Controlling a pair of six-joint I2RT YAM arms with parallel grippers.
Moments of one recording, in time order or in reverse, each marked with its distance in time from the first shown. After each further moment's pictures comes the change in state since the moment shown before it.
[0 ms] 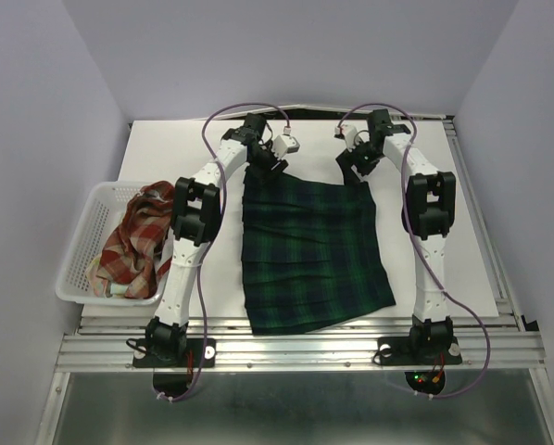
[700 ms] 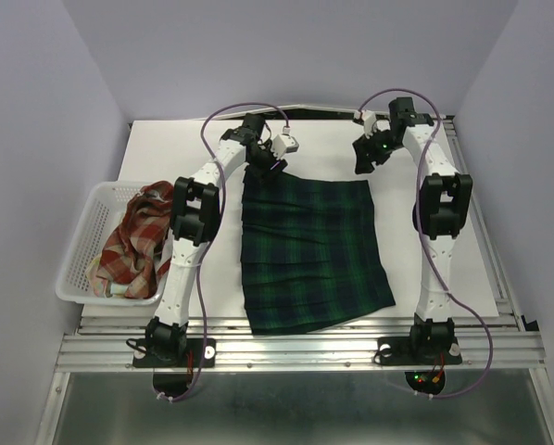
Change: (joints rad) left arm 0.006 -0.002 -0.014 0.018 0.018 0.012; right arm -0.090 -0.035 0.110 -0.099 -0.153 -0.014
